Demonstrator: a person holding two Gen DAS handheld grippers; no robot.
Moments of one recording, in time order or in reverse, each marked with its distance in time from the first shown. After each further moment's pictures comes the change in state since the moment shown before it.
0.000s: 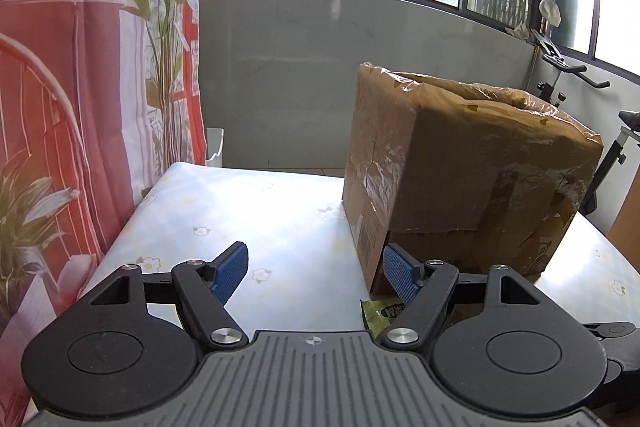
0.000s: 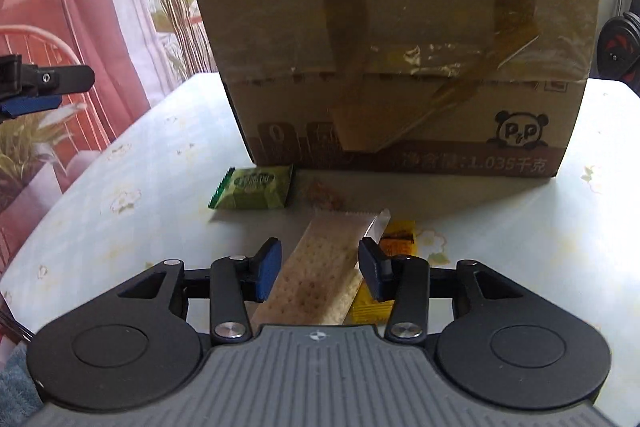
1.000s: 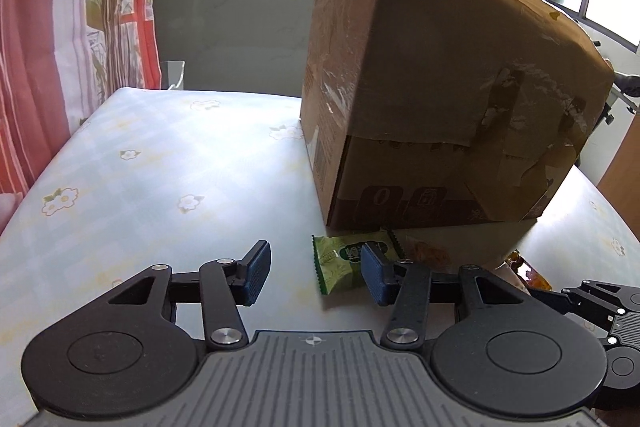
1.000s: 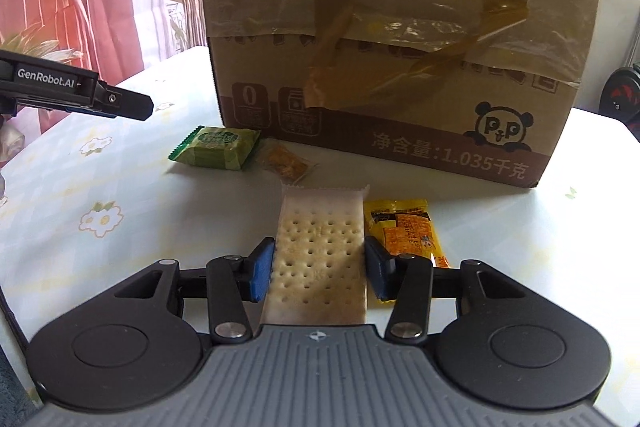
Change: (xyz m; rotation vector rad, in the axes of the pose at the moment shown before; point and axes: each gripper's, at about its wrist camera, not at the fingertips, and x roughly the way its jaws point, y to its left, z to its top) left arm 0.075 -0.034 -0.036 0.003 0.182 -0.099; right arm 0.008 -0.019 -0.024 -0.154 -0.045 -0.041
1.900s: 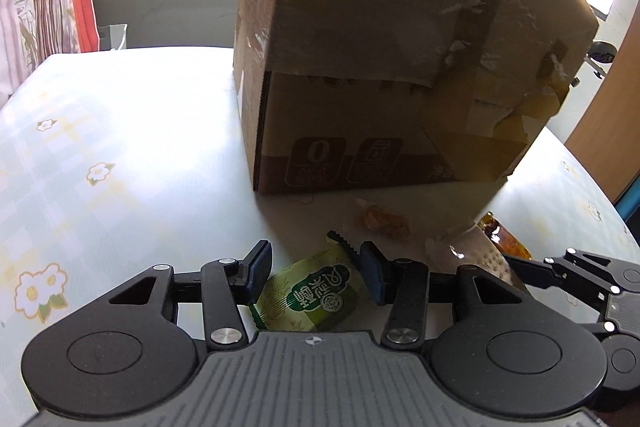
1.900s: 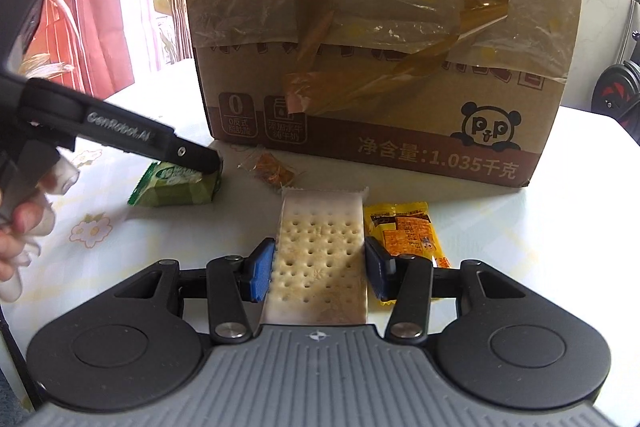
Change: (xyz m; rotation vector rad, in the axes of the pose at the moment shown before) left arm 0.039 -0.018 -0.017 0.032 0.128 -0.148; right arm 0.005 -0.005 -0.001 0.022 -0.027 -0.011
